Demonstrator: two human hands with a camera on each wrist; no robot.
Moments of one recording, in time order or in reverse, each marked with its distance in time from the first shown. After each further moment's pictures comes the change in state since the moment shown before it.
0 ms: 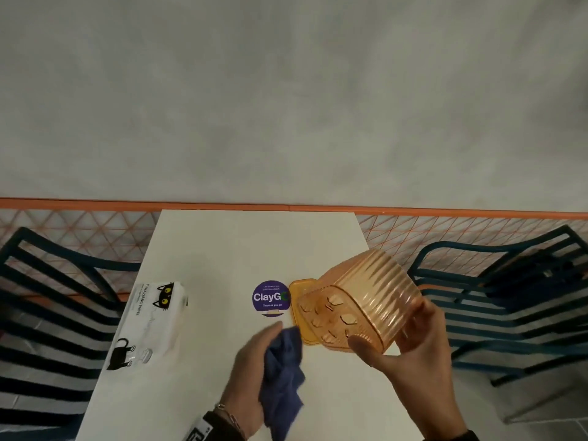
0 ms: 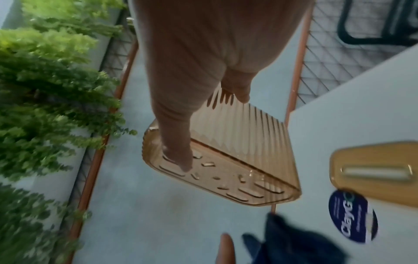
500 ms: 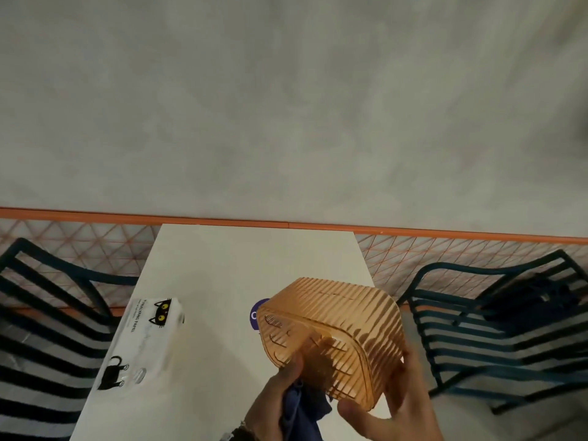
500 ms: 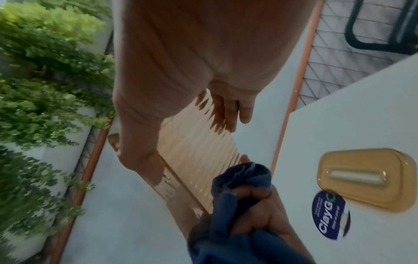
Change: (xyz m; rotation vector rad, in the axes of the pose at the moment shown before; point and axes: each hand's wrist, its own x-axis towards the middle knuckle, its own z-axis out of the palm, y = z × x) left_hand 0.033 -0.037 0.006 -0.327 -0.425 -0.229; right_hand -0.025 -0.010 0.011 -0.001 -0.222 0.089
